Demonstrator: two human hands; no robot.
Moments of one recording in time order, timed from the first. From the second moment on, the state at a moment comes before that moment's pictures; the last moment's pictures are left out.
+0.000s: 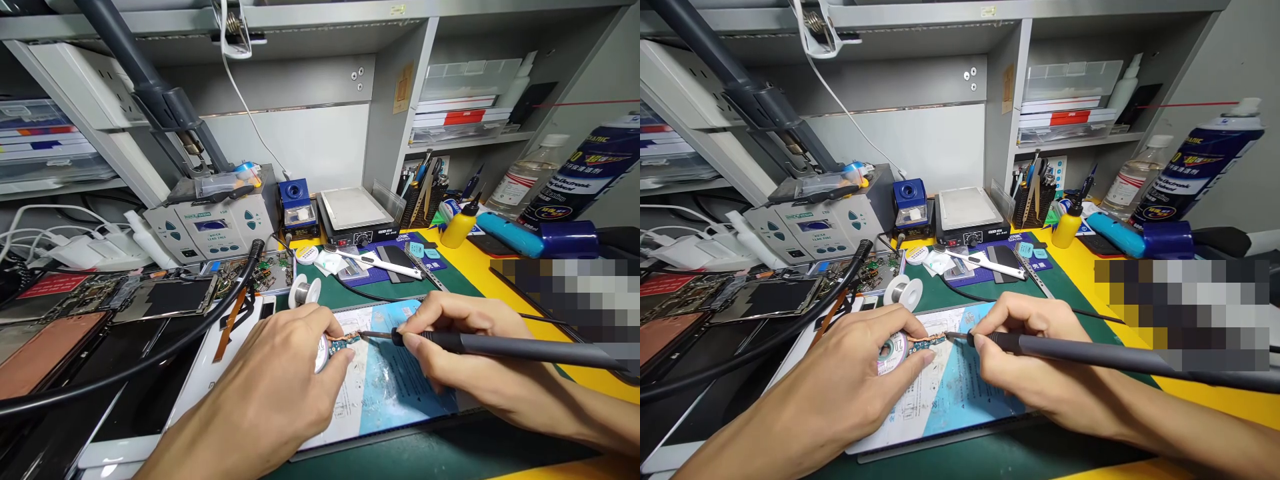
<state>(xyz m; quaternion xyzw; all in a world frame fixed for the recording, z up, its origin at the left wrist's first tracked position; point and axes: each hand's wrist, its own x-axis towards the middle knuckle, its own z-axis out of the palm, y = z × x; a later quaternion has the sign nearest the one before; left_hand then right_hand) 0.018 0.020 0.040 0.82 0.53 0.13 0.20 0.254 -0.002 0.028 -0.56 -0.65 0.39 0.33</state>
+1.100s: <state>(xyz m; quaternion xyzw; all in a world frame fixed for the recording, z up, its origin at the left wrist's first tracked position) 0.019 0.020 0.042 0.82 0.53 0.13 0.20 0.252 -0.002 0.027 -0.55 -0.63 0.42 0.35</state>
